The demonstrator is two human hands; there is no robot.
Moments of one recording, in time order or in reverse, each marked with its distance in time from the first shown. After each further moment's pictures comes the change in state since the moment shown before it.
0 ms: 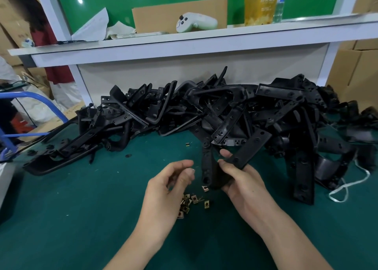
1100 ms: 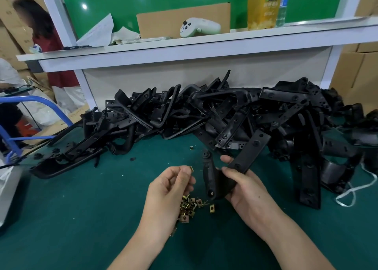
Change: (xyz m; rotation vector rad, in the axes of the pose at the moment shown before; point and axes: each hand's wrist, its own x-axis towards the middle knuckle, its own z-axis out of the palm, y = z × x) left_hand 0.003 0.003 -0.004 -0.130 0.032 -0.073; right_hand -0.006 0.001 0.001 -0.068 -0.055 0.053
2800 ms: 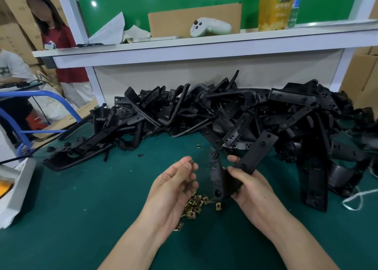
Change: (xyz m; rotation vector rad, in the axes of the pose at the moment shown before) left_hand 0.010 0.002 -0.009 -0.603 -0.035 -0.323; right_hand -0.001 -0.002 0.005 -0.018 0.034 0.013
